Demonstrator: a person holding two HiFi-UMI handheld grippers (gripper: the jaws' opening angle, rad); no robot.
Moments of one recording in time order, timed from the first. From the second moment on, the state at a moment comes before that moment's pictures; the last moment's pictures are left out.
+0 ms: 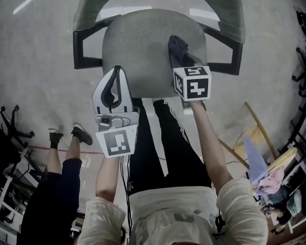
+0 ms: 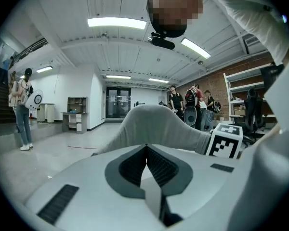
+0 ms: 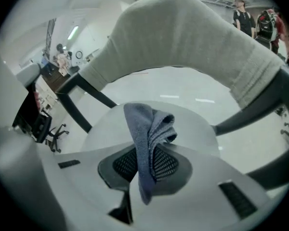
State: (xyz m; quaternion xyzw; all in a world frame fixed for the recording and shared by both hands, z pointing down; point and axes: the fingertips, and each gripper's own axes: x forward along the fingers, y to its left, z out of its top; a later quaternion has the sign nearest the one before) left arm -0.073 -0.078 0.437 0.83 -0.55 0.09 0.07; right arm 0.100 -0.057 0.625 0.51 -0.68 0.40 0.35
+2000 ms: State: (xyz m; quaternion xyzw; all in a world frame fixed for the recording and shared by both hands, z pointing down) left arm -0.037 -0.064 0.467 0.85 -0.51 0.11 0.09; right arm 0.089 0.068 0.684 0.44 -0.67 0.52 0.28
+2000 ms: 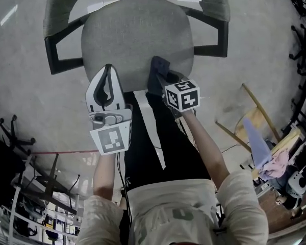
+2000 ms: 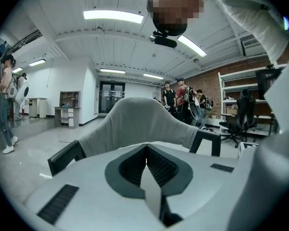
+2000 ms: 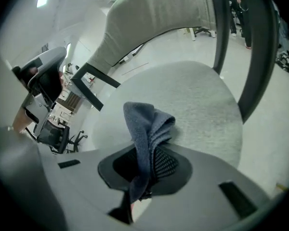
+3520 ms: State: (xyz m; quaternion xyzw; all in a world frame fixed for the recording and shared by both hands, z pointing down) left arm 0.002 -0.081 0.433 0.85 -0.51 0.07 0.09; right arm 0.219 0.095 0.662 0.55 -0.59 0.46 0.37
